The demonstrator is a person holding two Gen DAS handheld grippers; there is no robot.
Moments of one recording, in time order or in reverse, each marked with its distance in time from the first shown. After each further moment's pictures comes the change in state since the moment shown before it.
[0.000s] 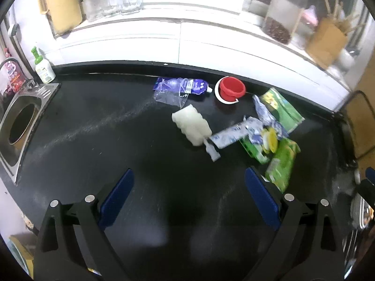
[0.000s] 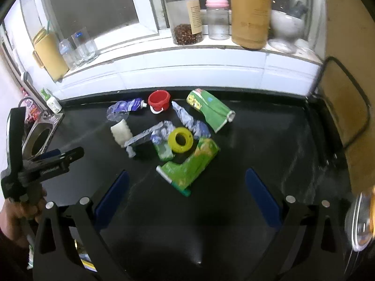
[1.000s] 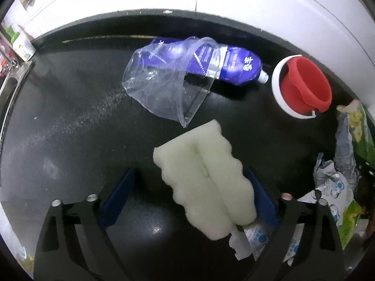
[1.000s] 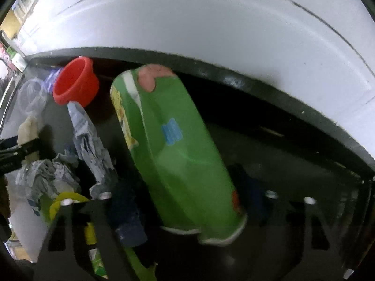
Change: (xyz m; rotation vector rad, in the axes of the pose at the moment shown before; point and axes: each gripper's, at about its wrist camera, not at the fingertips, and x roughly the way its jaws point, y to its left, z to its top) left arm 0.195 0.001 0.064 -0.100 0.191 0.132; right arm 0.292 -0.068 0.102 -0.244 0.287 0.018
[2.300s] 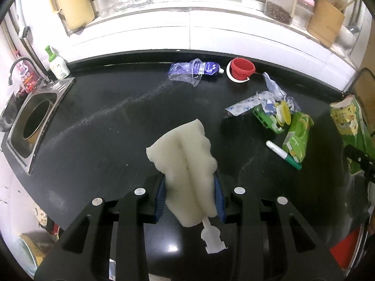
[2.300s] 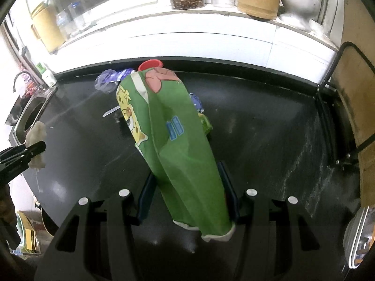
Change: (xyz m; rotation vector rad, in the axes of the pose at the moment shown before) left arm -0.184 0.054 -0.163 0.140 -0.208 -0.036; right arm -0.186 0.079 -0.186 0.165 -0.191 -0.007
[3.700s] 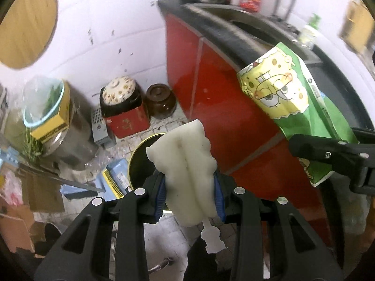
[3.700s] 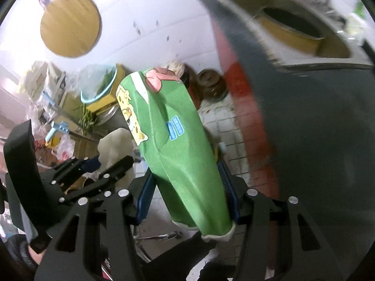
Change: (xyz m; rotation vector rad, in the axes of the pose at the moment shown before) left arm -0.048 0.435 -0.337 -0.911 0.008 0.398; right arm 0.073 0.706 -0.159 -1.011 0.405 0.697
